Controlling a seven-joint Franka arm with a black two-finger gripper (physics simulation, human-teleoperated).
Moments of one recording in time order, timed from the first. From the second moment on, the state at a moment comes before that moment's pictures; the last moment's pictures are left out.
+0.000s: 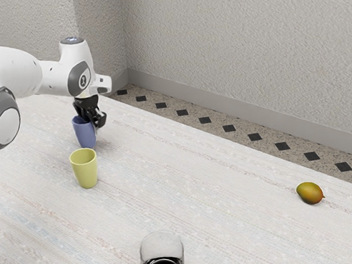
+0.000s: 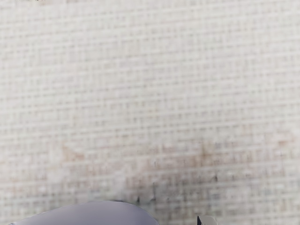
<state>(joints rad) 0.16 0.72 0.18 -1.40 -0.15 2.20 0.47</state>
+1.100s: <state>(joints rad) 0.06 0.08 0.06 -1.90 0.07 2.02 0.20</state>
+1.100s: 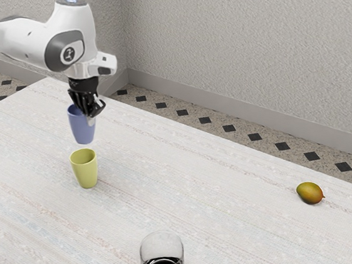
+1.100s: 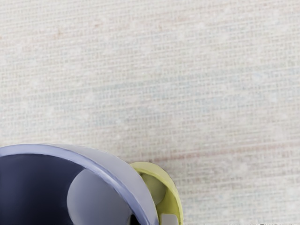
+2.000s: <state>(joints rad) 0.06 0.06 0.04 -2.04 0.08 2.14 -0.08</state>
